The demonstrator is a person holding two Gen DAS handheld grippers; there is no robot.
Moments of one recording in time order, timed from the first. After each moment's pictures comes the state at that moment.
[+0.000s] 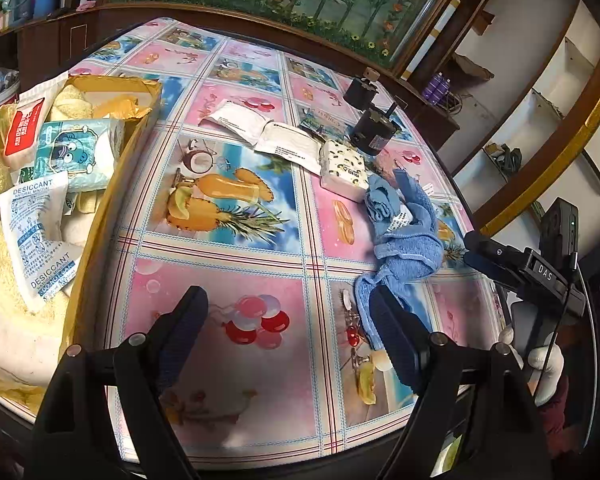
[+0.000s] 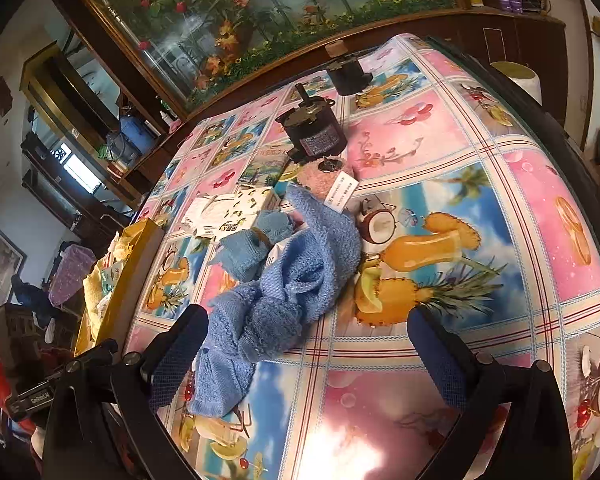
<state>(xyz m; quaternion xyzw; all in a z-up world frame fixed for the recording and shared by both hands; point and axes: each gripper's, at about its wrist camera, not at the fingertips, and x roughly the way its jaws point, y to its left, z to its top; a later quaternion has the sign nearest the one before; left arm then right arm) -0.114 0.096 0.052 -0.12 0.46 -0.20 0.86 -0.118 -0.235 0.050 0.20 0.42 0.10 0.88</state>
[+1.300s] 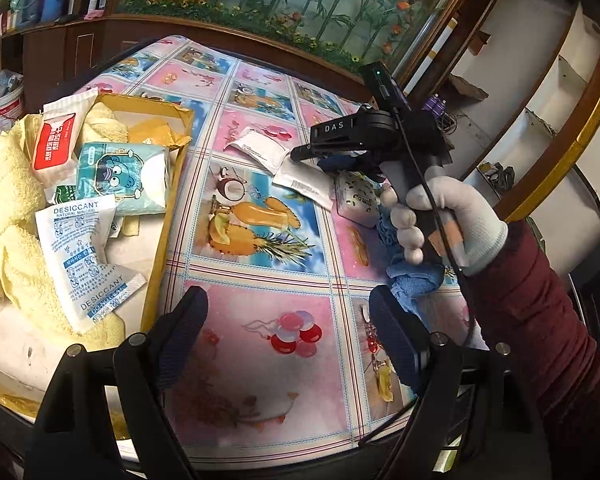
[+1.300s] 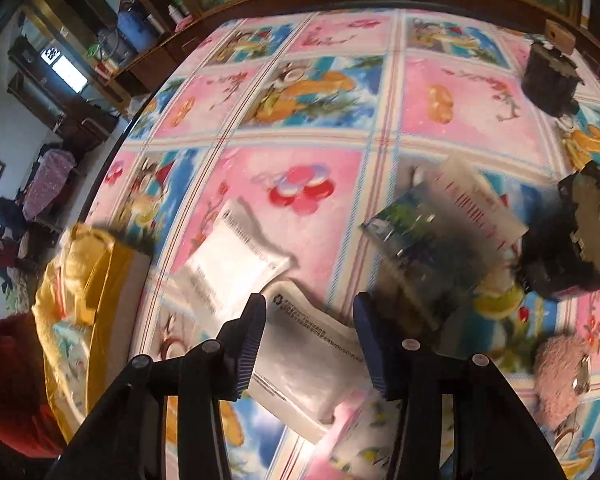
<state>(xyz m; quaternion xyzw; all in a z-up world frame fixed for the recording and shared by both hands) -0.114 0.140 0.065 -0.13 0.43 -0.20 0.87 0.104 -0.053 0.021 0.06 0.57 0.15 0.81</state>
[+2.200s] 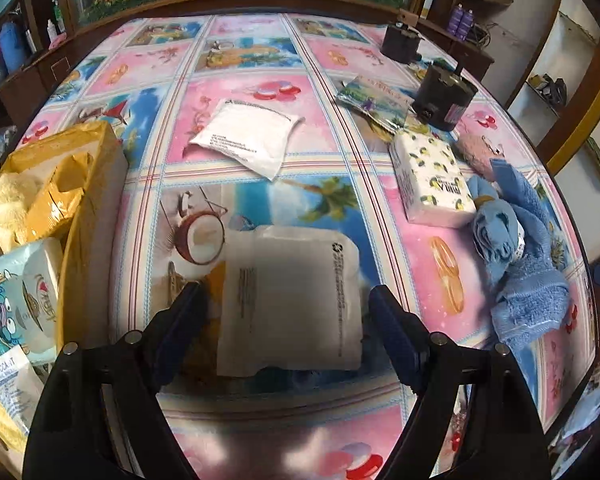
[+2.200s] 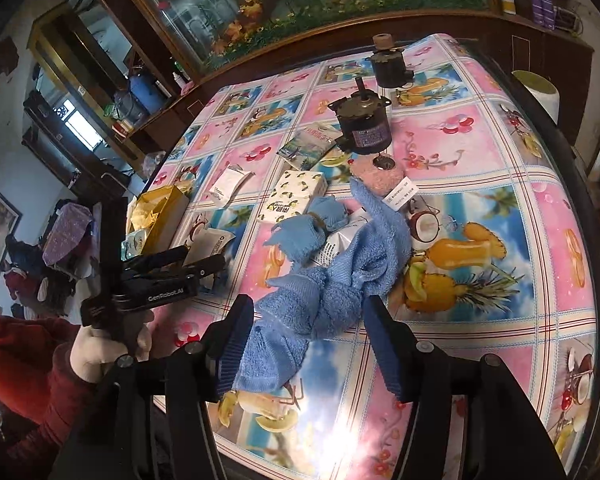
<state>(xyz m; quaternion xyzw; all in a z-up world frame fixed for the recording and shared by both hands) -0.002 0.063 0.012 0.04 0.49 -0.16 0.86 -0.113 -0.188 0.092 0.15 0.47 0.12 0.86</state>
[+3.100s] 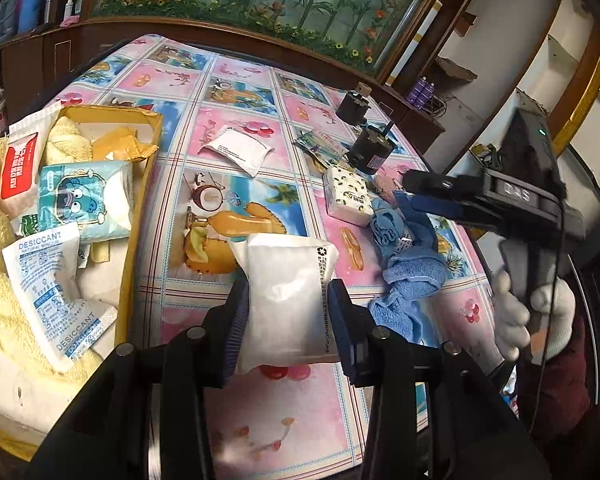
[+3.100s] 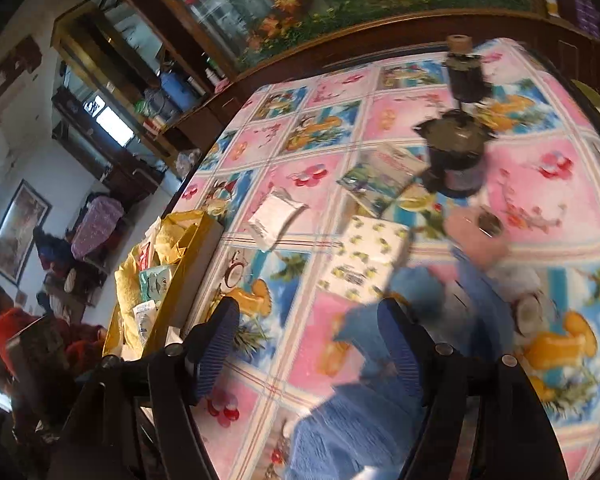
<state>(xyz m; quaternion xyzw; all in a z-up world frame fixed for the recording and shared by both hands) -0.093 0.124 0.065 -0.11 0.43 -0.23 0.86 -0.014 -0.124 0.083 0.14 0.47 0.20 0.85</state>
